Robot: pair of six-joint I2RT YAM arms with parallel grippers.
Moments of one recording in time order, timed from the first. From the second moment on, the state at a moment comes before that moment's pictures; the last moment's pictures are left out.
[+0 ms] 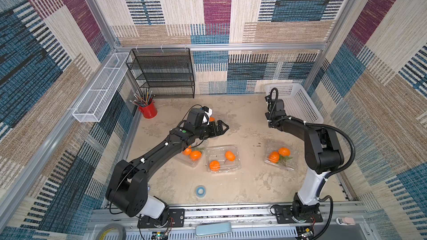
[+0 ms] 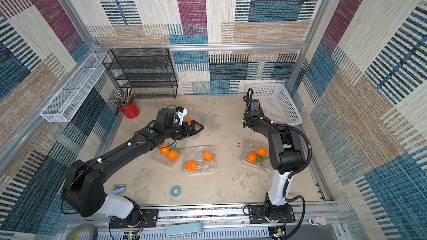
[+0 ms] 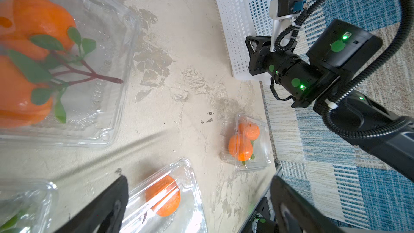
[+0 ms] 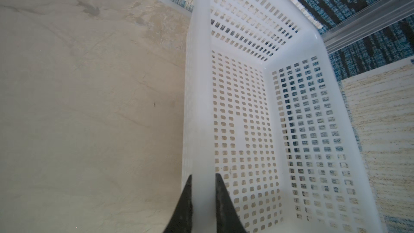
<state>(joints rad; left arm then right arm) -0.52 1.49 1.08 -0.23 0.40 -0.70 0.13 1.88 1.20 0.01 0.42 -0.36</state>
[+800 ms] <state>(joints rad) -0.52 1.49 1.08 -0.23 0.40 -0.69 0.10 1.87 1.26 -0.02 0.42 -0.33</state>
